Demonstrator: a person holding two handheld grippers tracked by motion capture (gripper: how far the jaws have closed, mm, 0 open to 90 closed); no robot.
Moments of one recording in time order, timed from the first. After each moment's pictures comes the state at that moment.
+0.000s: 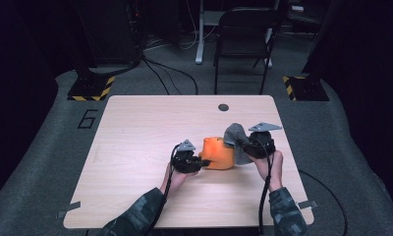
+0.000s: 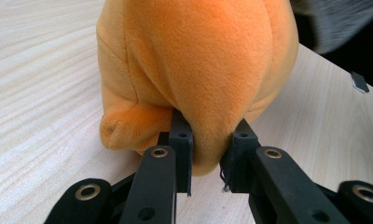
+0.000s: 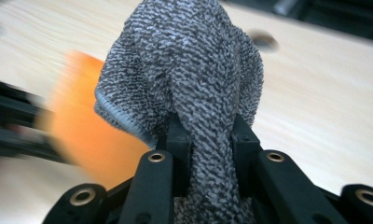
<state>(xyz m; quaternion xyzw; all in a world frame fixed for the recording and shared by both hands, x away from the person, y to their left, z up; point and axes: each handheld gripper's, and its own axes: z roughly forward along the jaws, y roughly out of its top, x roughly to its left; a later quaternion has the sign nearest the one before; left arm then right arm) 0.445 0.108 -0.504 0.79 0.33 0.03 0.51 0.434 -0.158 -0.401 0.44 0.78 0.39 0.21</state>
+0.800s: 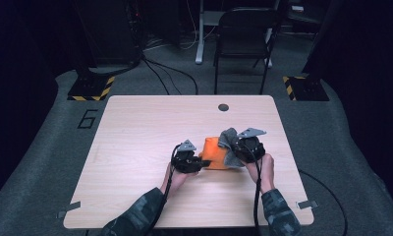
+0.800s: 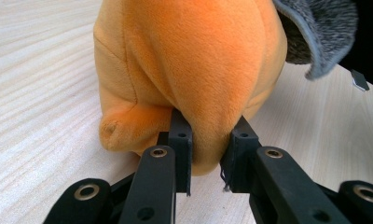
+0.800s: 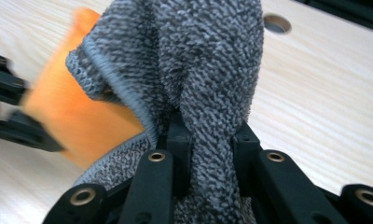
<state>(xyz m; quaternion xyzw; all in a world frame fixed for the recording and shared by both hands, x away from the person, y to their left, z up) 0.446 0.107 -0.505 0.80 0.33 0.02 0.50 0.441 -0.138 -0.432 0.44 0.80 0.34 0.23</state>
